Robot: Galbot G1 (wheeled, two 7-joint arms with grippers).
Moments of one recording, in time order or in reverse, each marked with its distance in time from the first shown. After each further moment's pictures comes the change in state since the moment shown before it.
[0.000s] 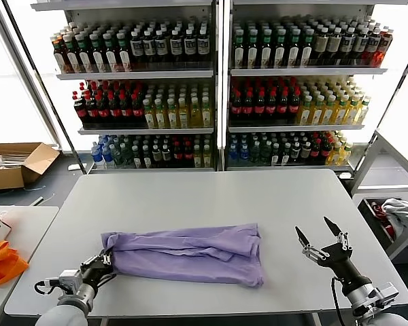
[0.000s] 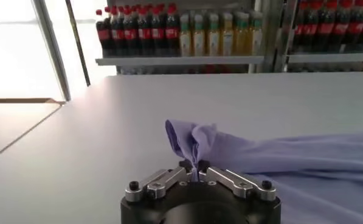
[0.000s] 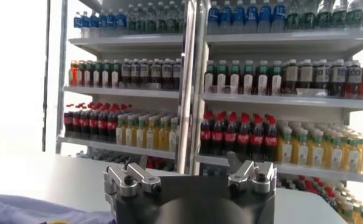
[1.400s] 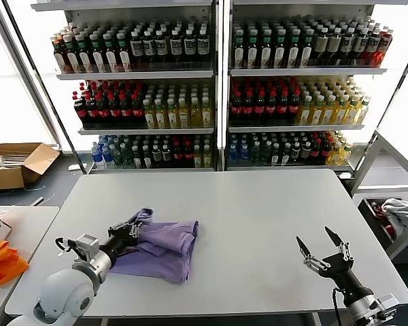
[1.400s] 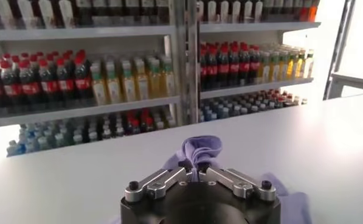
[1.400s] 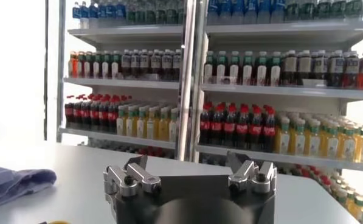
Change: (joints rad) left arm -0.228 0.163 0.244 -0.112 -0.104 0.061 0.106; right arm -0.069 0.026 0.029 0.008 -0.026 0.013 -0.012
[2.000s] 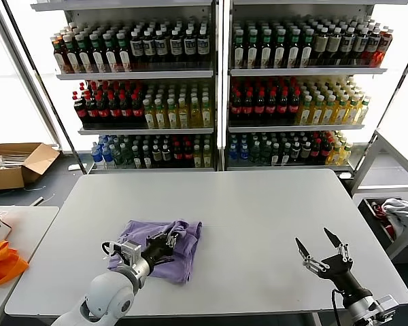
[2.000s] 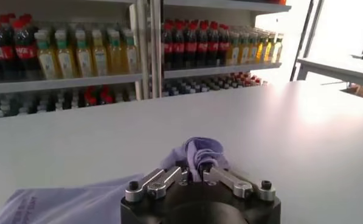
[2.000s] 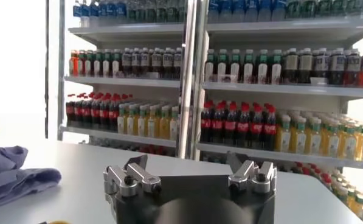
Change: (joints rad) left arm -0.106 -0.123 0.206 0.086 0.061 0.024 -0.023; right arm 0.001 0.007 -0.004 -0.003 -0.002 0.000 -0.005
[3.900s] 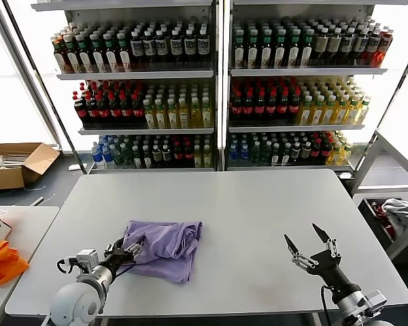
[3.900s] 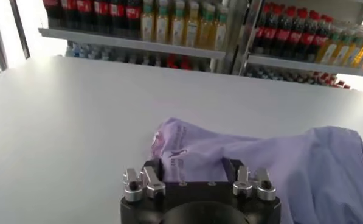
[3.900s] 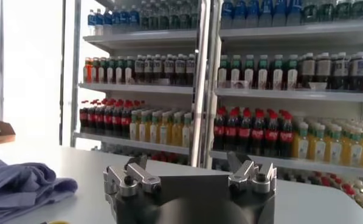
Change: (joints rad) left arm 0.188 -0.095 -0.339 0.032 -0.086 0.076 -0.031; right arm 0.034 0.005 -0.045 0.018 -0.018 -0.003 -0.004
